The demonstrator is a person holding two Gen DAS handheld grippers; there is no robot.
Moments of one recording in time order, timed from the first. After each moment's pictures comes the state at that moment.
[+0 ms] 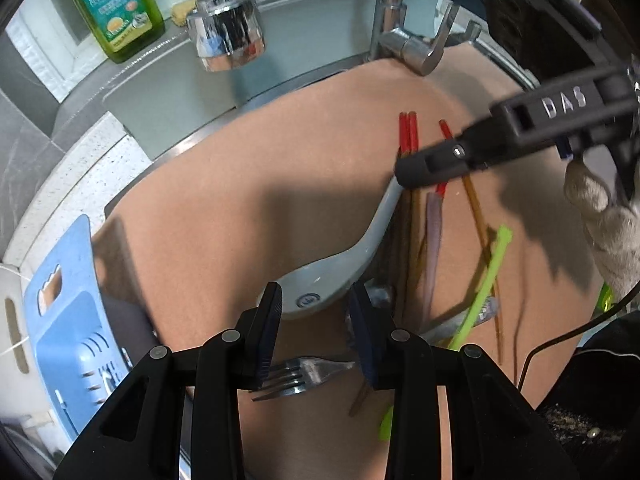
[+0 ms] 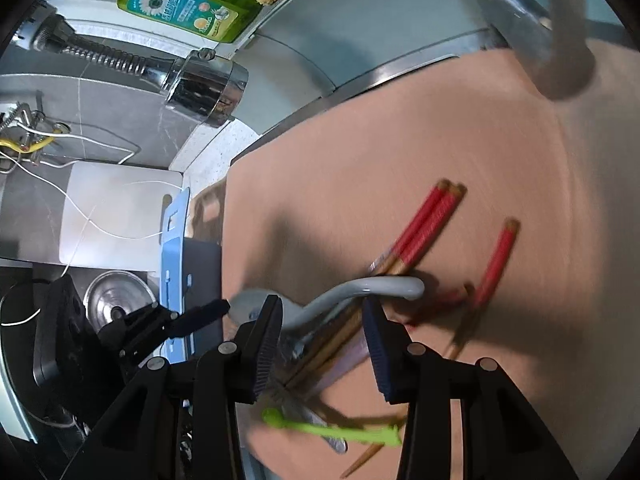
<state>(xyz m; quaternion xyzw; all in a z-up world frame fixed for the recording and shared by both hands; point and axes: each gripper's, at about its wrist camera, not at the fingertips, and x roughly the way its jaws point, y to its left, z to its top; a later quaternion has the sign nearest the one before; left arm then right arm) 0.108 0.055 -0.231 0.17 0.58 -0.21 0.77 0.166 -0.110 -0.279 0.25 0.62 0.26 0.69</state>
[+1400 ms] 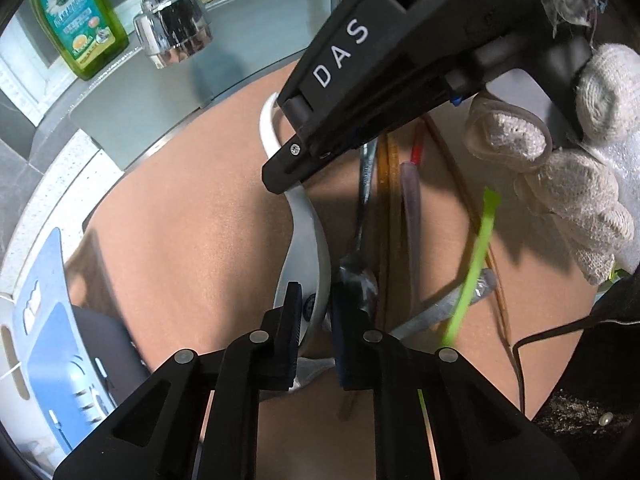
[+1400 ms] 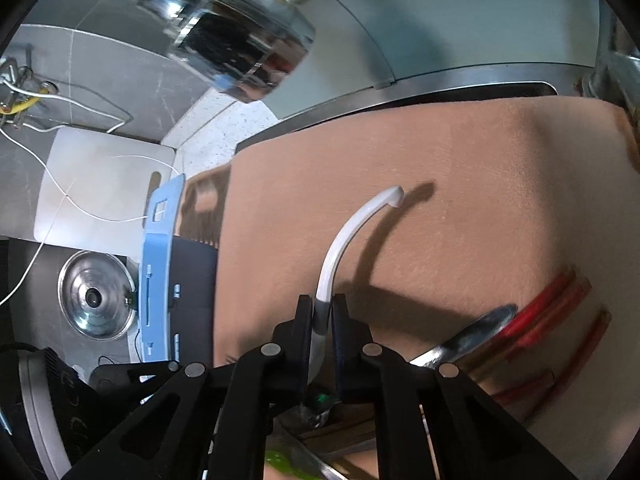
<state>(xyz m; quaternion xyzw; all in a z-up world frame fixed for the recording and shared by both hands) 0.085 0.040 -0.240 0.20 0.56 -0.24 0.77 0.184 -0.051 -0.284 0.19 0.62 0.28 0.70</state>
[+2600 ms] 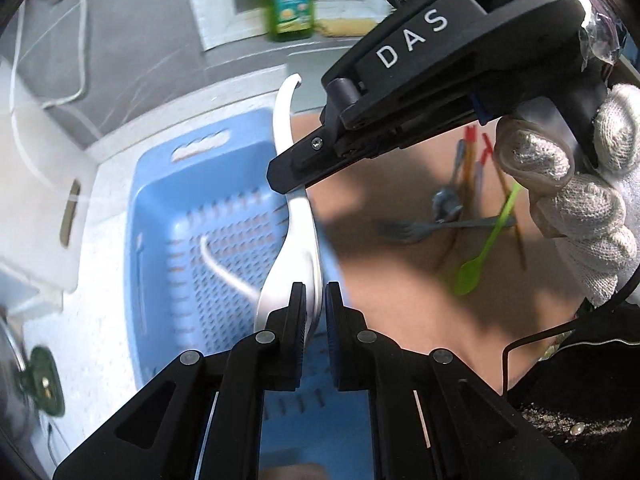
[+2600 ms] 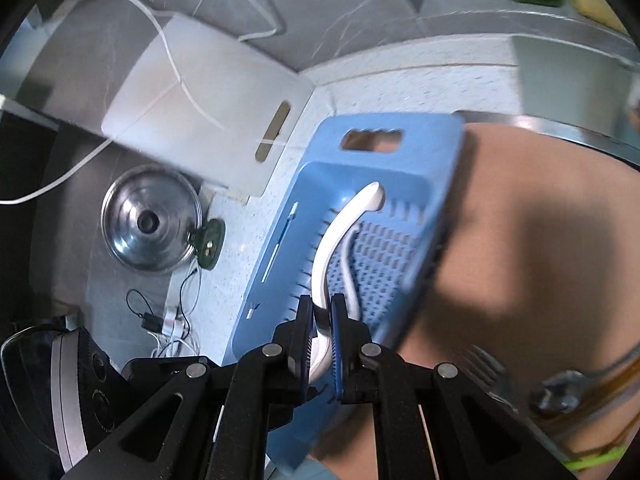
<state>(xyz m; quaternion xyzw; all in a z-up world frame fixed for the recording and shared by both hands) -0.019 0.195 -0.168 0.08 0.53 -0.10 0.84 0.109 0.144 -0.210 0.09 0.59 0.43 0.67</state>
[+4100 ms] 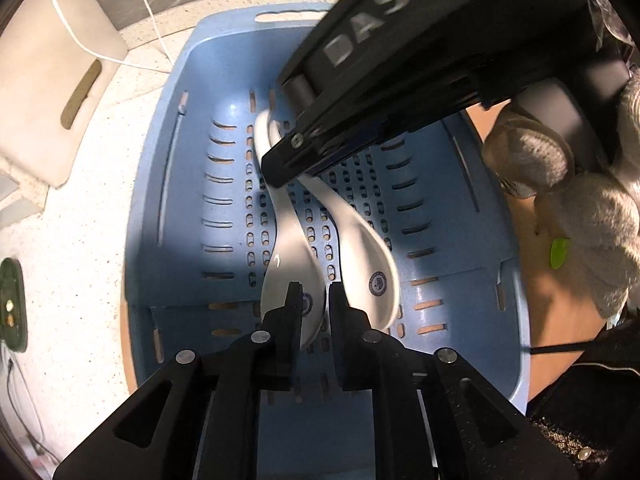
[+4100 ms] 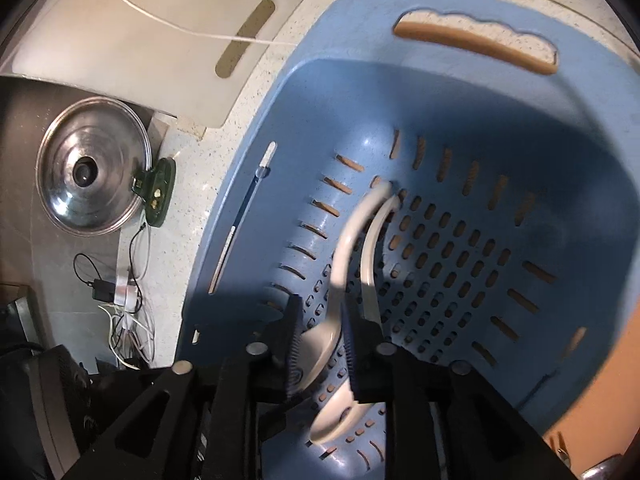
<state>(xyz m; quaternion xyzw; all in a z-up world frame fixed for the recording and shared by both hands) 0.002 0.274 -0.247 0.00 0.60 -0.04 0.80 0.122 0.249 -0.288 0.00 0.67 0.41 0.62</state>
